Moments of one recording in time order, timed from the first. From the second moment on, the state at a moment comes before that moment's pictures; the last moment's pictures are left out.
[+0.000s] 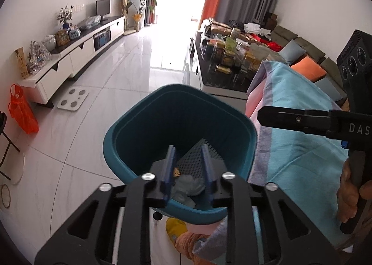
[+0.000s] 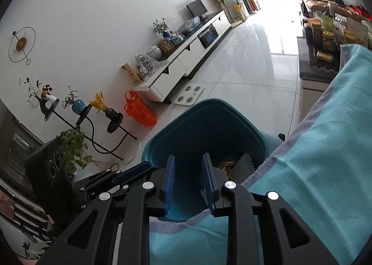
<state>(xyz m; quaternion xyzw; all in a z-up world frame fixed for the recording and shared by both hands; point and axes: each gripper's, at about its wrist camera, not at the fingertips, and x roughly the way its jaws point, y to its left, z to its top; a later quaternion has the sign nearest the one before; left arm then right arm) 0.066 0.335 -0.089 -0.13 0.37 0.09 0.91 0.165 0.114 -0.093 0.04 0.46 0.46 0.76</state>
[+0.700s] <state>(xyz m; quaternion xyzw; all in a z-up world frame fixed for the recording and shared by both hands) 0.037 0.162 -0.045 -0.06 0.30 -0.14 0.94 0.085 -0.071 -0.028 0.03 0.33 0.39 0.86</state>
